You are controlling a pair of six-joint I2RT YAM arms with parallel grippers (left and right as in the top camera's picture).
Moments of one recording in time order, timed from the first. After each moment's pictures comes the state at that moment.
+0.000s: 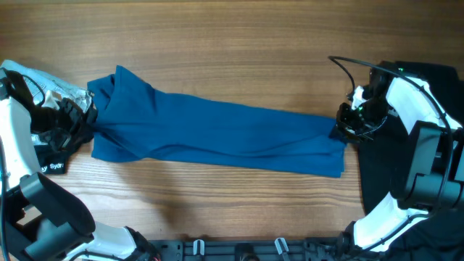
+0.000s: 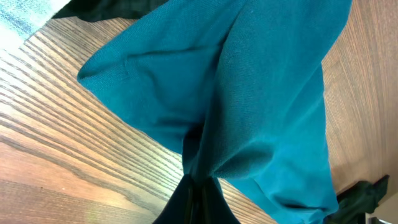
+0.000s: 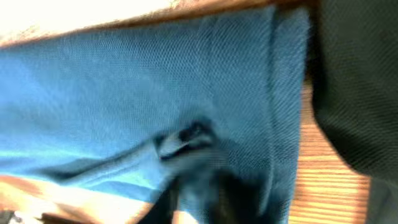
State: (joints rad) left arm 0.56 1.71 1.41 -1.29 0.38 -0.25; right arm -0.20 1.91 1.26 -1.15 -0.34 0.12
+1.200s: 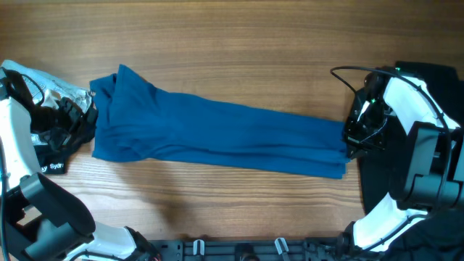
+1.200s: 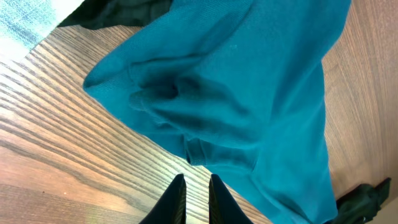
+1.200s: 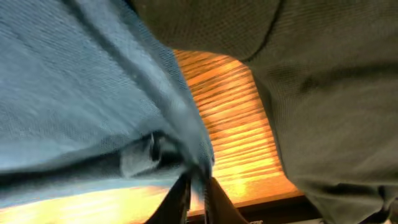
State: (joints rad) left arm 0.56 1.70 1.41 -1.28 0.37 -0.25; right arm -0.18 1.90 1.26 -1.32 -0.06 0.26
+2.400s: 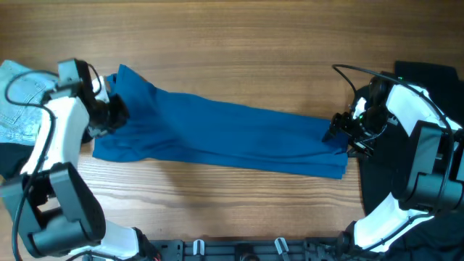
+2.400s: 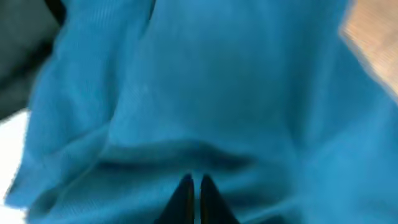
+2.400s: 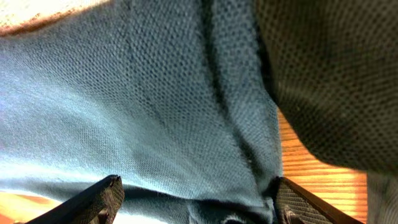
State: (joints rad) left arm 0.26 1.69 1.14 -0.82 0.18 -0.20; right arm -0.22 1.90 1.17 -1.12 -0.31 0.20
